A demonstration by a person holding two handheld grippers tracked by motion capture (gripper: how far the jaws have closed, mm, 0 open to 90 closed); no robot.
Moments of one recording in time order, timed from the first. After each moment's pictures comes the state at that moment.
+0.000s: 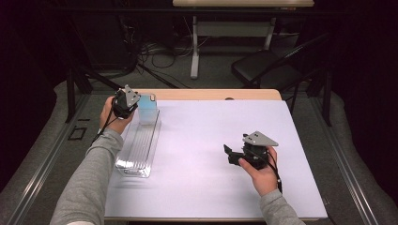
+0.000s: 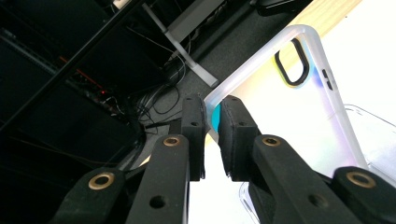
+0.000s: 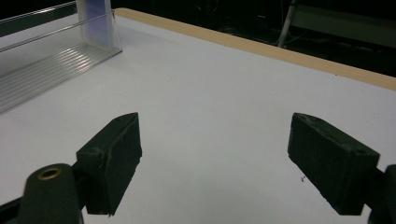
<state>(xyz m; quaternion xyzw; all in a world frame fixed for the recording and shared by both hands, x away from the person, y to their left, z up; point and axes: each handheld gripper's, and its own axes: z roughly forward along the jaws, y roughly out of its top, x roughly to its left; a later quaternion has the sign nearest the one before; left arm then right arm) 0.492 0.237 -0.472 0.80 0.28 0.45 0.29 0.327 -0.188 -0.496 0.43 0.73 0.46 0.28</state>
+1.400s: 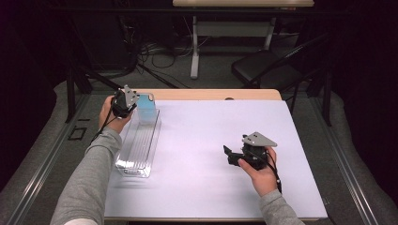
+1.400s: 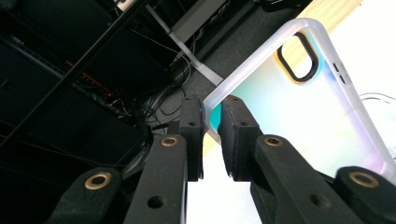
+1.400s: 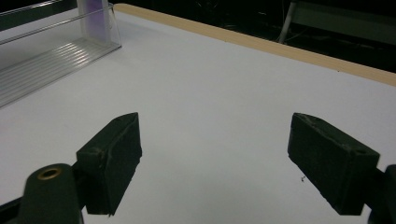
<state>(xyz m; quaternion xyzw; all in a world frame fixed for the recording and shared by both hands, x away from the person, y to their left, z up) 0.499 0.243 -0.477 0.80 0.27 0.46 0.28 0.328 -0.188 -0.500 0.43 0.73 0.45 0.28</state>
